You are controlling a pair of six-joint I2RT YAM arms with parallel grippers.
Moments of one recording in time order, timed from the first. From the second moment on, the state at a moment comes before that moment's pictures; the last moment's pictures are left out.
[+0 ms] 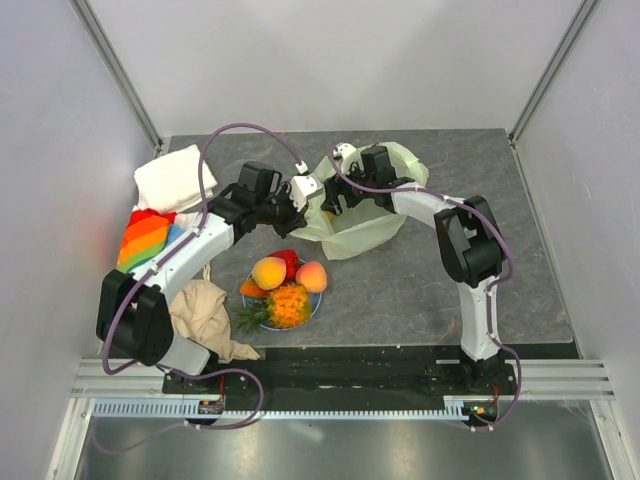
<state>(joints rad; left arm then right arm) -0.46 1.47 1.15 -0.41 0.46 0.47 0.44 2.13 1.51 0.00 -0.47 -0.10</state>
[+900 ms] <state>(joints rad) -0.46 1.50 1.15 -0.45 0.40 0.46 0.44 2.22 1.52 0.04 -0.46 0.03</state>
